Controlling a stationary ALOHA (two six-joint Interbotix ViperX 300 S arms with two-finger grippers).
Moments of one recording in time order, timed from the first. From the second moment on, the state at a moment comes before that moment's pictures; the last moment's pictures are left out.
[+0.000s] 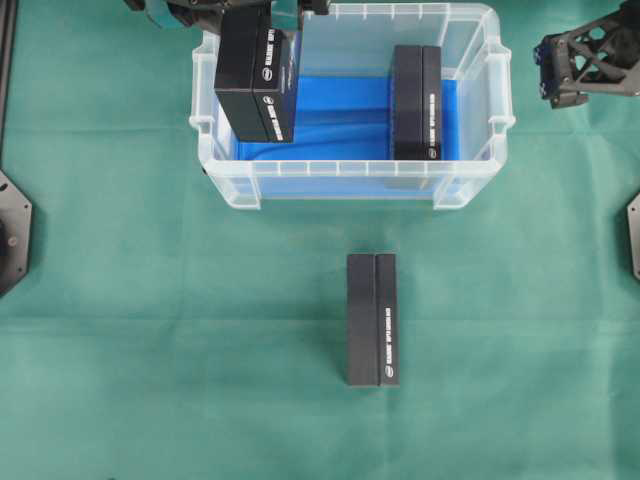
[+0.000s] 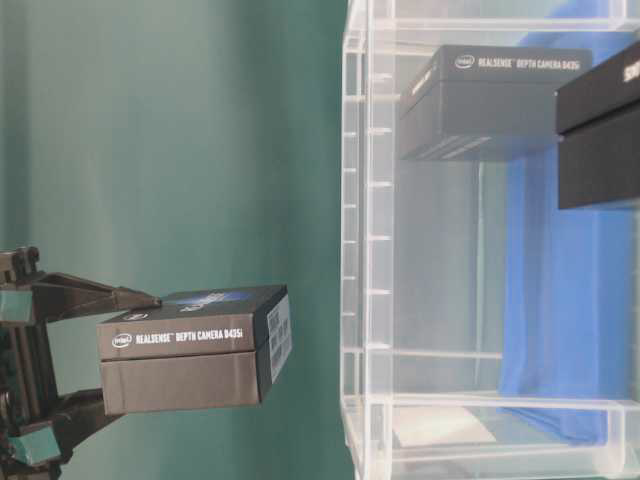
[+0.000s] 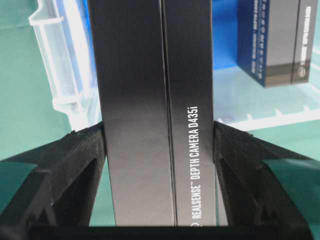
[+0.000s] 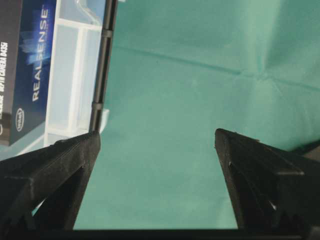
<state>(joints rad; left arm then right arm) 0.29 0.11 -0.42 0.09 1.62 -1.18 -0.35 -0.50 0.51 -0.21 1.27 1.25</state>
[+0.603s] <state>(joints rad) 0.16 0.11 -0.40 0.12 1.62 -1.29 -0.35 -0.50 0.51 -0.21 1.27 1.25</state>
